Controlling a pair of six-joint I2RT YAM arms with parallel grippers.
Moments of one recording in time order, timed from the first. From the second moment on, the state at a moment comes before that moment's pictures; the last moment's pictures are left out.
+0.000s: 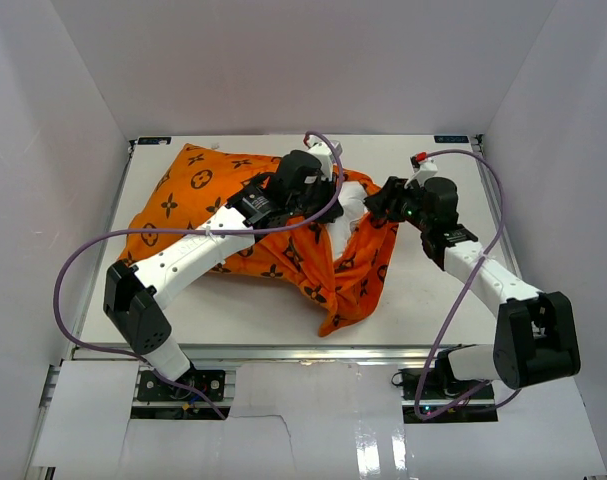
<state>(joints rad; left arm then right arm) -0.81 1.63 1.58 -0.47 0.03 -0.44 0.26 1.30 0.80 0.23 -0.30 0.37</state>
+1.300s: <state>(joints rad) -0.81 1.84 1.91 -0.51 -0.30 -0.32 0.19 1.29 1.02 0.03 -0.44 0.28</state>
